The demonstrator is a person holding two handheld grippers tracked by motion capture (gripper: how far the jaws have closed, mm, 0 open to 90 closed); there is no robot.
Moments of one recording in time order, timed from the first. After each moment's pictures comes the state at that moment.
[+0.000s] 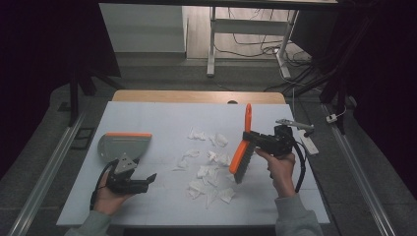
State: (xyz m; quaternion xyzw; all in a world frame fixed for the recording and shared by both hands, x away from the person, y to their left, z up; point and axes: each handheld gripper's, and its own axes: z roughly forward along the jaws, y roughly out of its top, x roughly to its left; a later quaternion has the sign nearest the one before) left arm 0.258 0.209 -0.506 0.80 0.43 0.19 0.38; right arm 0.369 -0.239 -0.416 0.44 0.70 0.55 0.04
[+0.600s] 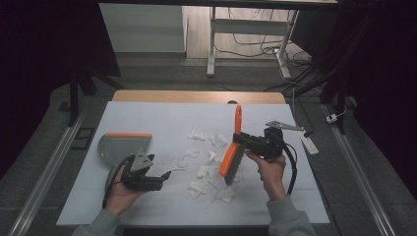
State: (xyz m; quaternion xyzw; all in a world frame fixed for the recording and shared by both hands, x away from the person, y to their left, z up) left arm 0.266 0.168 -0.489 0.81 0.38 0.20 0.40; right arm 0.358 -0.212 -0.417 0.43 0.71 0.56 0.04
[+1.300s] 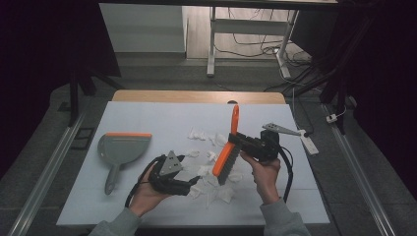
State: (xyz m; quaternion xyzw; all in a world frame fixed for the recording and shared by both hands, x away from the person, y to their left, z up) left arm 0.261 0.095 -0.462 0.84 0.30 0.18 0.42; right arm 0.345 -0.198 -0.415 0.43 0.69 0.58 0.05
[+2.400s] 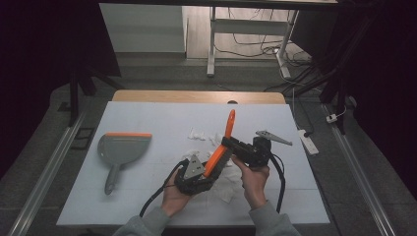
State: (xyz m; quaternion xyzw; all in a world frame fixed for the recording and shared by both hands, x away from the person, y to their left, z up) left arm 0.275 0.038 -0.495 0.80 0.30 0.17 0.49; right arm 0.336 -0.178 -0.438 0.47 0.65 0.60 0.05
